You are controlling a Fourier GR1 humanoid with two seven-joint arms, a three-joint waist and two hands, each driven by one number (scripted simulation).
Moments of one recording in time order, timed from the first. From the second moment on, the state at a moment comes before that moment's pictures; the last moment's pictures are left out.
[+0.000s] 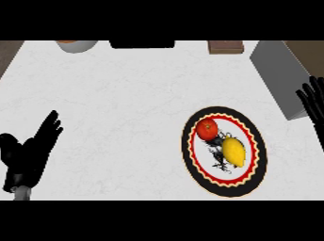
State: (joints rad) left arm 0.03 0.49 -0.23 -1.52 0.37 0.28 0.17; right arm -0.06 -0.48 -0.03 -1.59 -0.43 0.07 -0.12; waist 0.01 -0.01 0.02
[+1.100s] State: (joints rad) left arm -0.01 0.51 -0.07 -1.62 0.49 0.15 0.15; right arm -0.06 -0.69 0.08 -1.72 0.04 0.18 -0.37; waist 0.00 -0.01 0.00
